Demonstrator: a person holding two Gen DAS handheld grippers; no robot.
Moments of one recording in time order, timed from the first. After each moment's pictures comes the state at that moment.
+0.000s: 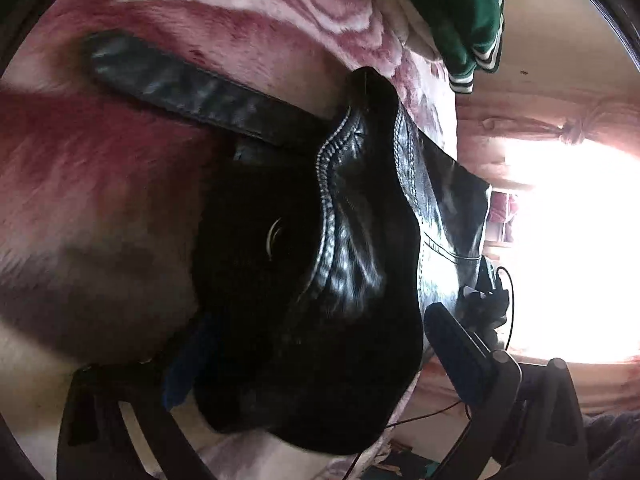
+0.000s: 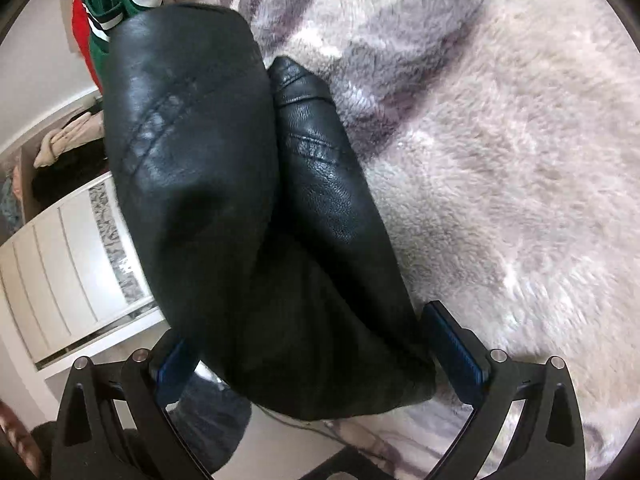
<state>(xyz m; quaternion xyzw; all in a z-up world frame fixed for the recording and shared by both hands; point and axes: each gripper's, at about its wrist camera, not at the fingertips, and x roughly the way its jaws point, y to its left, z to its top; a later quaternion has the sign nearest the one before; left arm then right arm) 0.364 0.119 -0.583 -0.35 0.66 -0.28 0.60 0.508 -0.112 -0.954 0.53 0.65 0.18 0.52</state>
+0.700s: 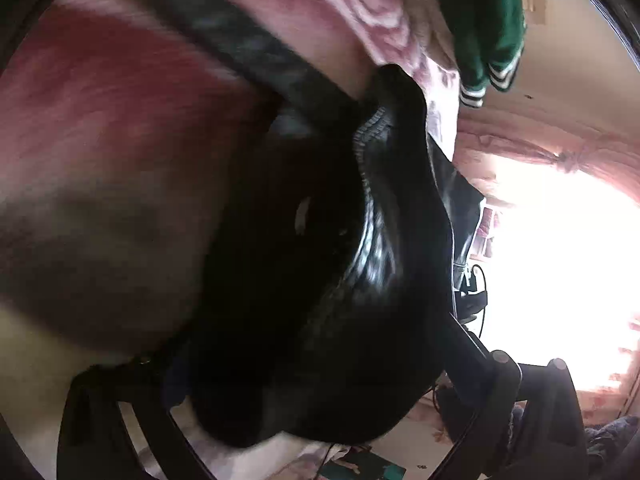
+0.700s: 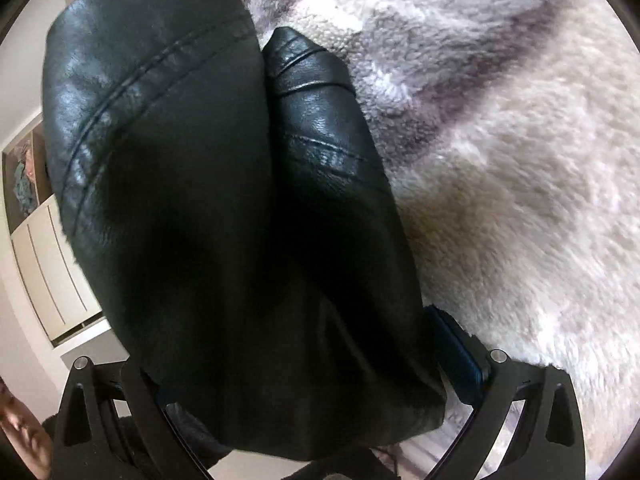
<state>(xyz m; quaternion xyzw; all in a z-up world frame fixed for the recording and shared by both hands) 0.351 0.132 -0.591 -0.41 0.67 -0.27 0.55 0.555 -0.087 -0.996 0.53 0.66 0.24 0.48</state>
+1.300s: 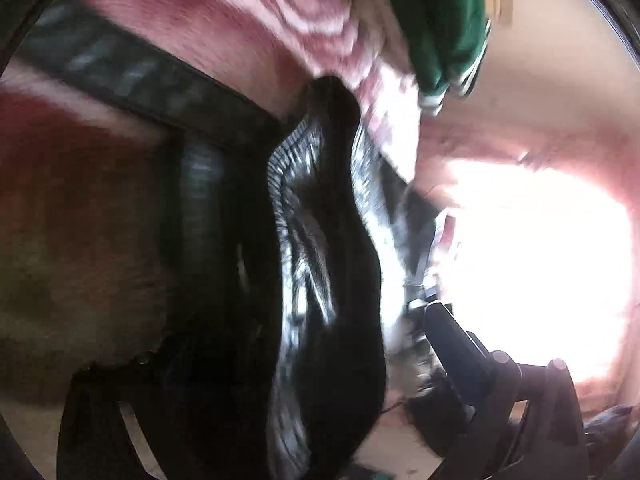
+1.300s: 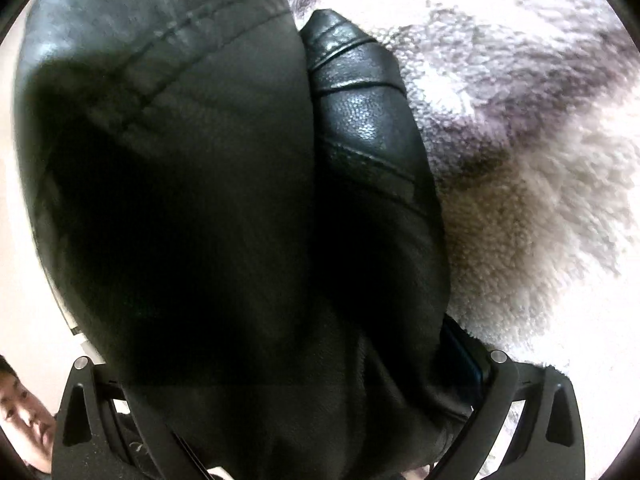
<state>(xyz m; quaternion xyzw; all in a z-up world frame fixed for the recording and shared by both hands) 0.373 0.106 -0.588 -0.43 0.64 -0.30 0.56 0.613 -0.030 -1.006 0.55 0.64 0.27 0.46</state>
